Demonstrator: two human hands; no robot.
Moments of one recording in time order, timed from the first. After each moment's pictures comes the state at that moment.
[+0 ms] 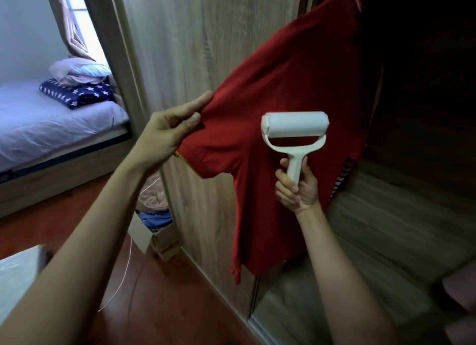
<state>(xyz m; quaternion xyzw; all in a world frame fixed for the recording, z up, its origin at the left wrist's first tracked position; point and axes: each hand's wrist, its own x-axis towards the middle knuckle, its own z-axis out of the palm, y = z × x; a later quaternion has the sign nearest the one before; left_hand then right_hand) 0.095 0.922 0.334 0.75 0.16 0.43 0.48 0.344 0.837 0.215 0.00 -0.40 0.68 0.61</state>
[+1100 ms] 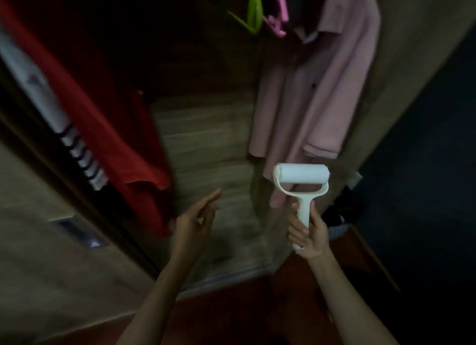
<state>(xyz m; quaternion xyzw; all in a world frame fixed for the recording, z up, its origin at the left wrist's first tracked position) 0.278 0.734 0.118 0.81 -0.01 0.18 0.55 0.333 0.482 0.075 -0.13 -0.20 0.39 0.89</state>
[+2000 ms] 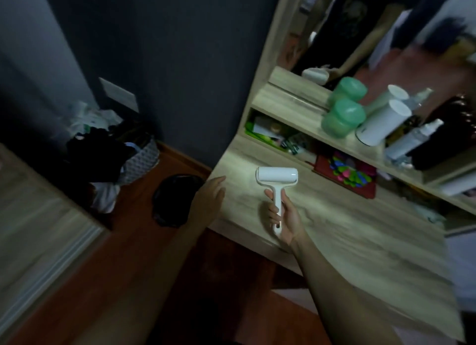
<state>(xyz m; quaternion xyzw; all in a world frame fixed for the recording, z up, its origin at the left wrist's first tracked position) 0.084 0.137 0.016 0.81 -0.32 -0.23 0.45 -0.069 -0.032 -0.012 -0.22 0.29 -0.09 0.93</state>
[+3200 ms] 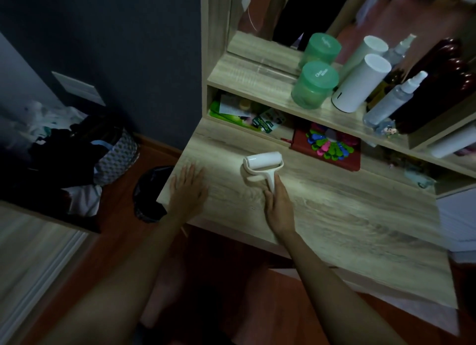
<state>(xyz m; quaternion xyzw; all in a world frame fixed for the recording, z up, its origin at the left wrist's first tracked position) 0.093 0.075 -0.081 0.88 -0.43 -0.15 0.12 -0.115 -0.073 -0.064 -0.83 0.41 -0.21 0.32</state>
